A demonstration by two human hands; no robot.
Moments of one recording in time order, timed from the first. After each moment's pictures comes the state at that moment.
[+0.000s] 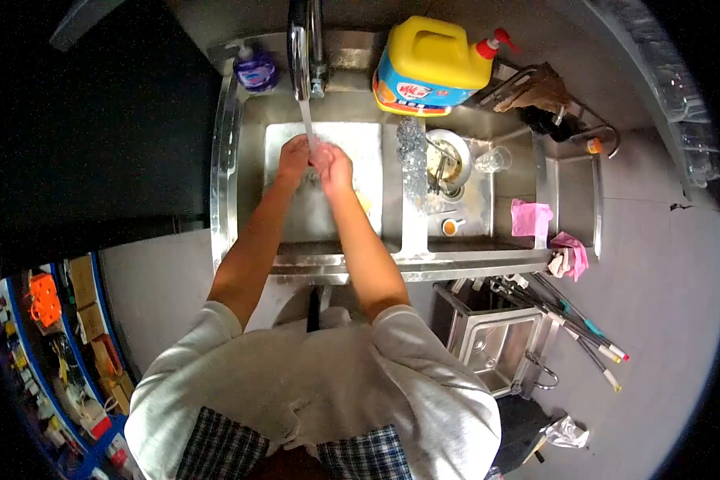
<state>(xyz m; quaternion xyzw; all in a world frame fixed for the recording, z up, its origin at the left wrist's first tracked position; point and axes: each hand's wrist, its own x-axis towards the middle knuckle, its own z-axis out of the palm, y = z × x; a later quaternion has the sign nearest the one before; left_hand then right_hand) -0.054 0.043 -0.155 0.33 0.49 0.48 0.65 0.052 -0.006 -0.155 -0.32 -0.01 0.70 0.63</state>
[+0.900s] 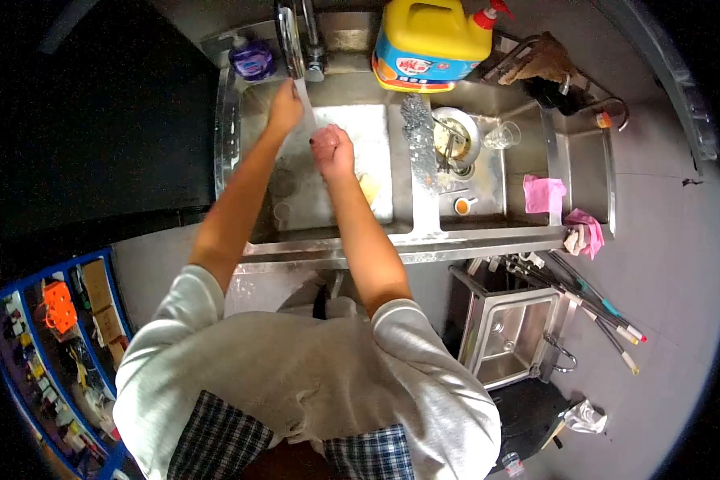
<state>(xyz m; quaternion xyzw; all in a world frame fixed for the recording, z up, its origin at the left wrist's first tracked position) -0.058 0.106 -0.081 0.70 0.57 0.35 0.27 0.042 -0.004 -0.141 -0.22 0.08 0.71 0.67</state>
